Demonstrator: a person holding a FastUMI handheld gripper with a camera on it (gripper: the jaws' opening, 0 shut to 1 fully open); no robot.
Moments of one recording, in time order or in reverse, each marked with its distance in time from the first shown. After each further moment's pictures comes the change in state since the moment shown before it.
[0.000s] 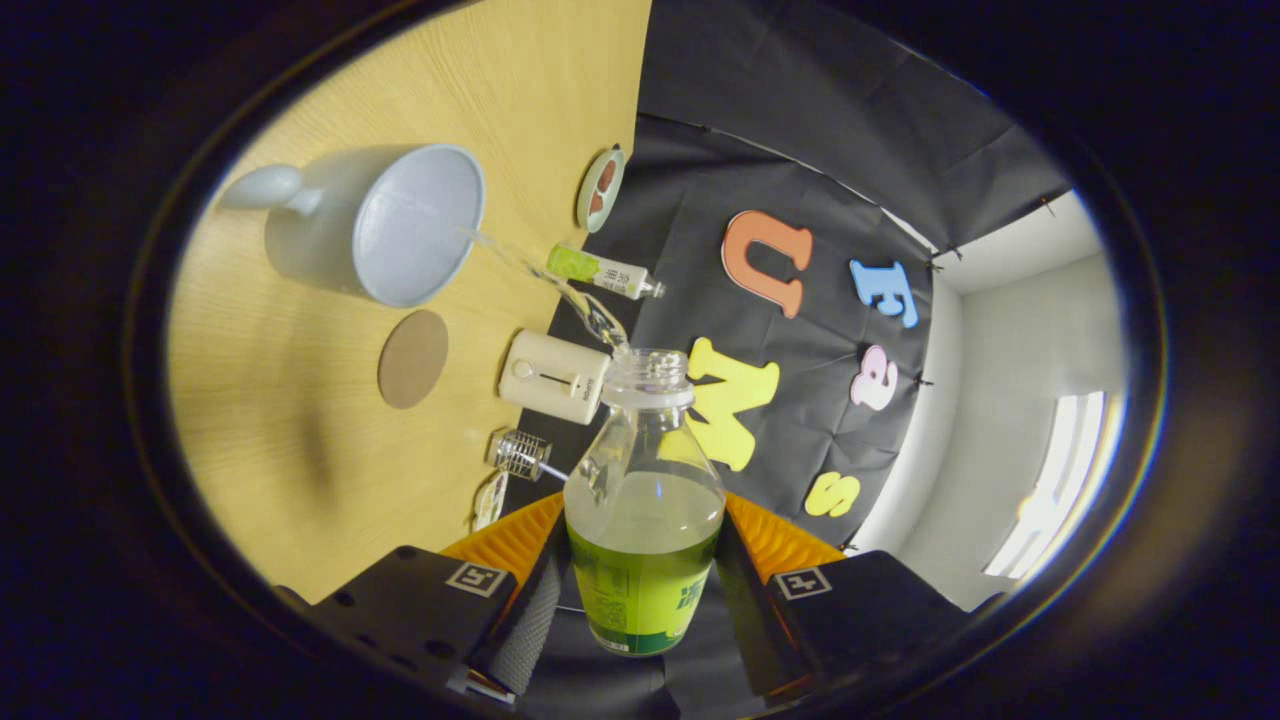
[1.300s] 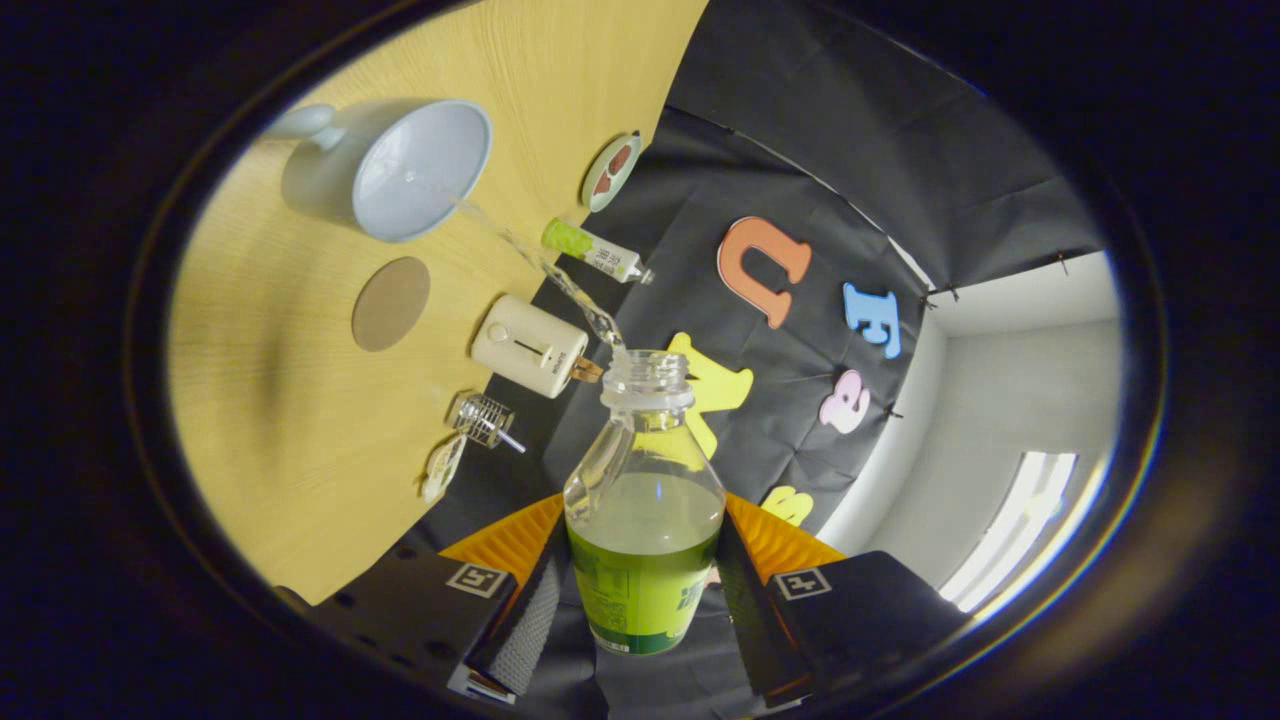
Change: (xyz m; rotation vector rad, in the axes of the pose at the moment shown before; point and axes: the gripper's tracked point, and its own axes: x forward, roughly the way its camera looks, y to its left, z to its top) arm 0.003 -0.028 -0.004 -0.164 0.041 -0.092
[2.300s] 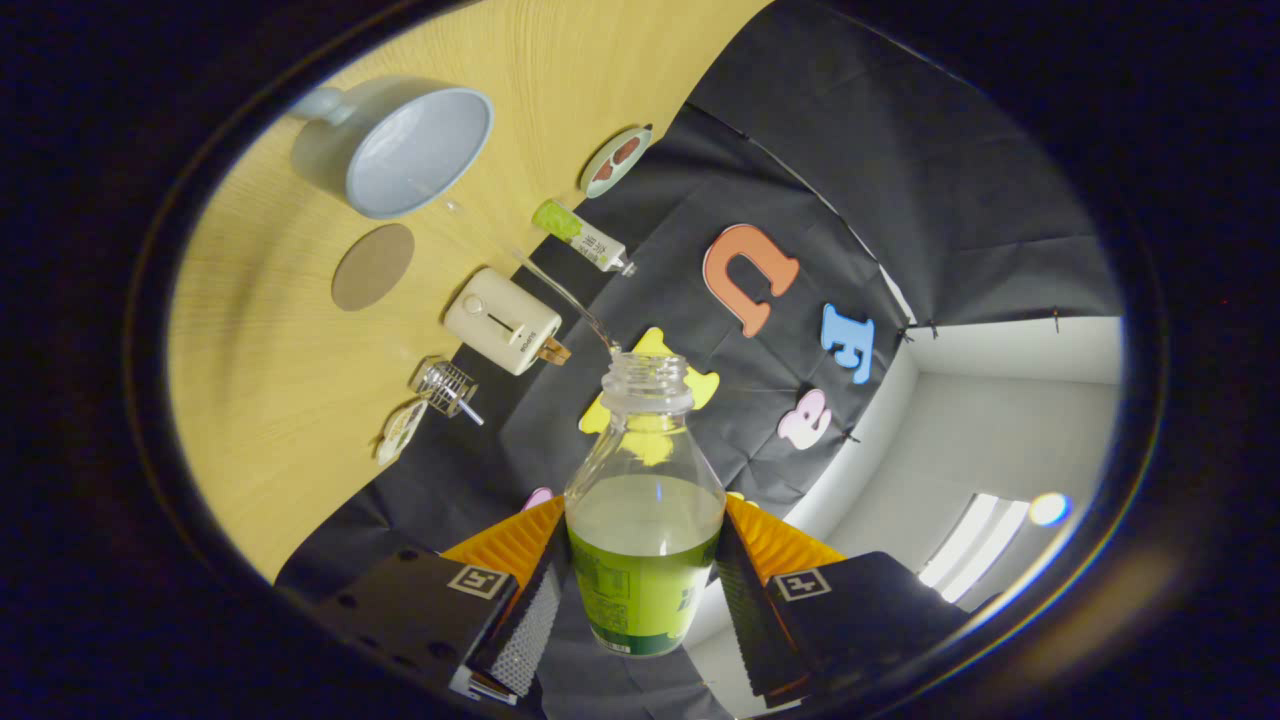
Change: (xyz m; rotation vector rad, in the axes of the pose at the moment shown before) arm -0.017 -0.034 0.005 -0.142 0.036 -0.111
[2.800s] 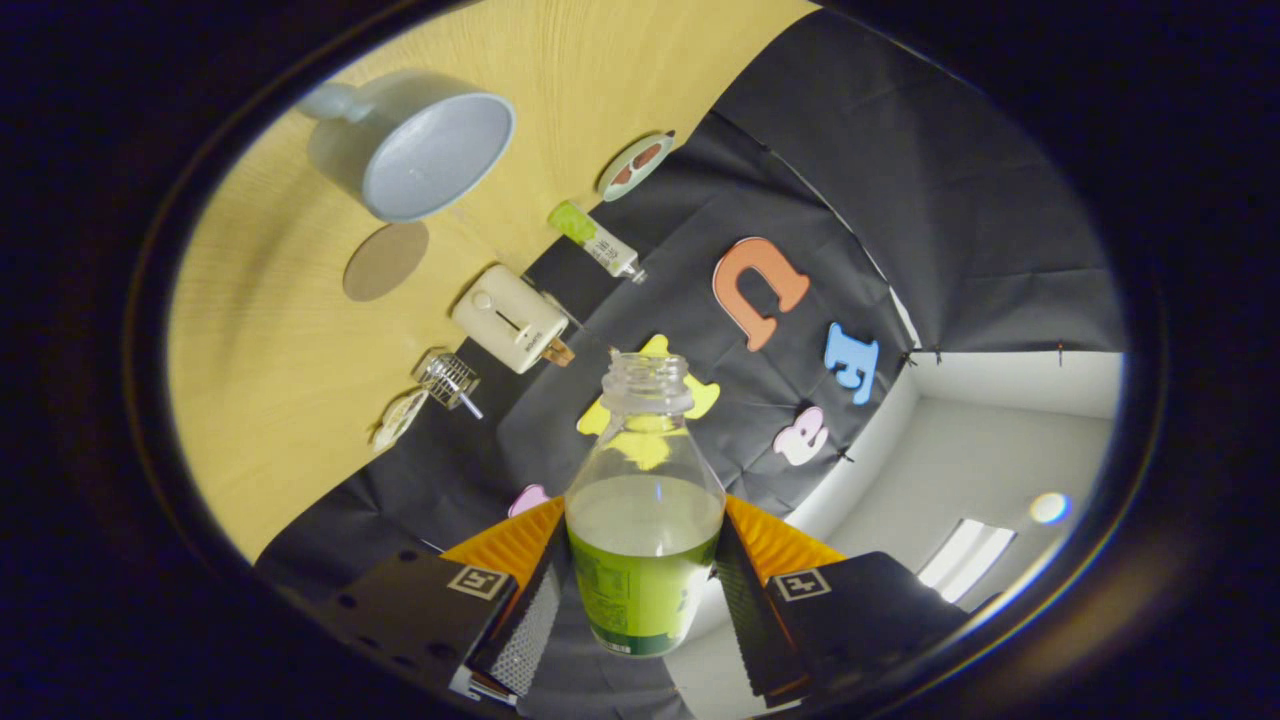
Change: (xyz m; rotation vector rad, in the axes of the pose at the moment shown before) arm 0.002 -0.002 0.010 -0.078 -0.021 -0.004
